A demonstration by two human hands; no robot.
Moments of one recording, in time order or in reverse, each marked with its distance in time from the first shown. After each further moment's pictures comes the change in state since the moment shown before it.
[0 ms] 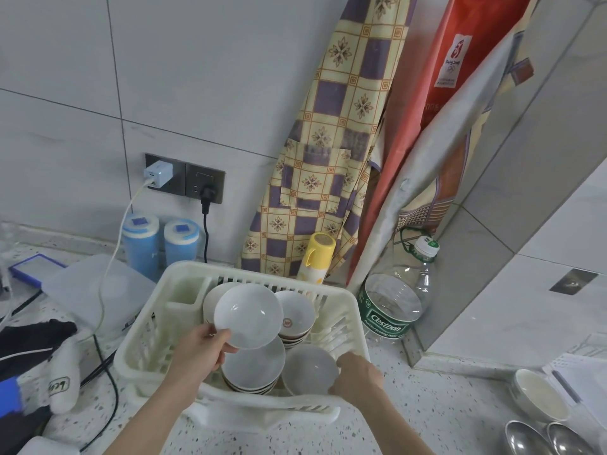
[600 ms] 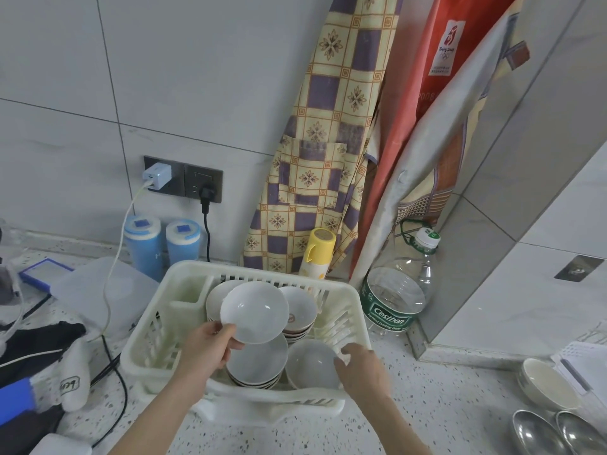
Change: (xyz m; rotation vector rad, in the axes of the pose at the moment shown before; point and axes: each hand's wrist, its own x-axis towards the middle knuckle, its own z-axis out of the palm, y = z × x) left_hand 0.004 -0.001 0.006 -0.007 0.010 -0.033; right_hand -0.013 0.006 0.004 0.281 0.202 -0.044
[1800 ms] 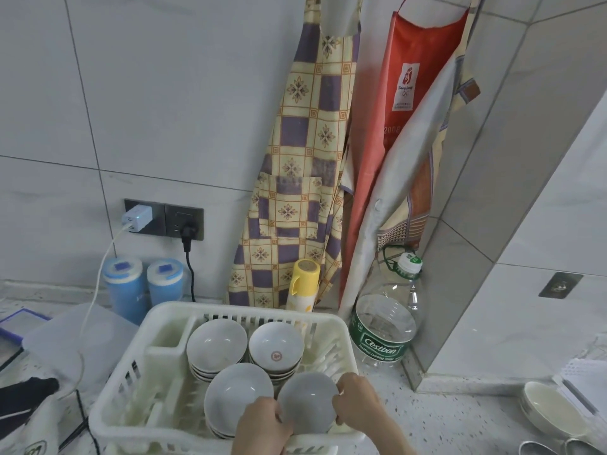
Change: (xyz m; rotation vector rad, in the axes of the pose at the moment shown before) left_hand -0.028 -0.022 0.102 0.803 -0.203 0.137; right_hand 0.021 0.005 -0.027 0.024 -0.246 -0.011
